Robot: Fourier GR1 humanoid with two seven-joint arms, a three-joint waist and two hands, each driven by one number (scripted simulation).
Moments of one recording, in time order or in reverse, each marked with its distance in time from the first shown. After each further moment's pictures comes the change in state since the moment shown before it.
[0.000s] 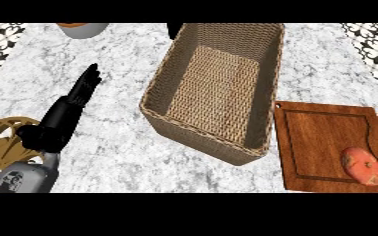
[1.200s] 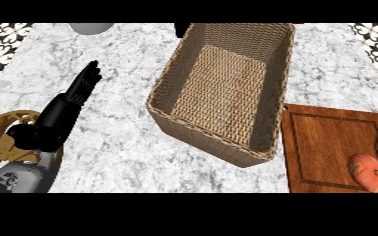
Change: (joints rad) left arm 0.000 -0.025 0.046 -0.050 -0.028 -0.065 0.044; right arm 0.229 -0.289 -0.292 0.108 0.215 0.229 -0.067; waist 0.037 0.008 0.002
